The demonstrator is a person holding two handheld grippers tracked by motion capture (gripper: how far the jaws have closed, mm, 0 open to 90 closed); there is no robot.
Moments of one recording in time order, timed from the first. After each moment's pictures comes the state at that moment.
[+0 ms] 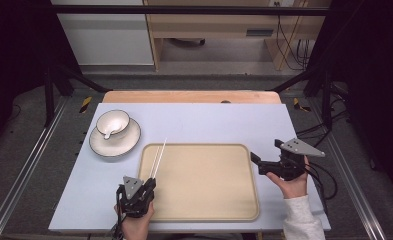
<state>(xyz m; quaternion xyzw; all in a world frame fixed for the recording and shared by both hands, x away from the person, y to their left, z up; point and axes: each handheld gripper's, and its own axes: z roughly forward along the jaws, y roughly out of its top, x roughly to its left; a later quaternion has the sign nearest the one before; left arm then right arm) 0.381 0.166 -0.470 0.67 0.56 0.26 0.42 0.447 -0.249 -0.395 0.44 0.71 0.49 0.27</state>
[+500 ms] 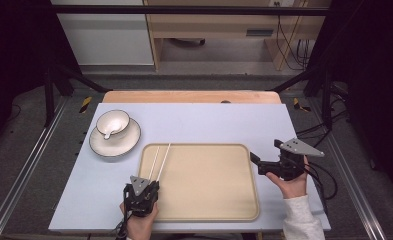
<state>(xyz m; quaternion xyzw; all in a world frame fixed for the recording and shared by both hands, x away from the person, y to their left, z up) 0.390 0.159 -0.482 0.69 0.57 0.24 0.38 0.448 -0.248 -0.396 0.44 0.71 0.49 0.27</state>
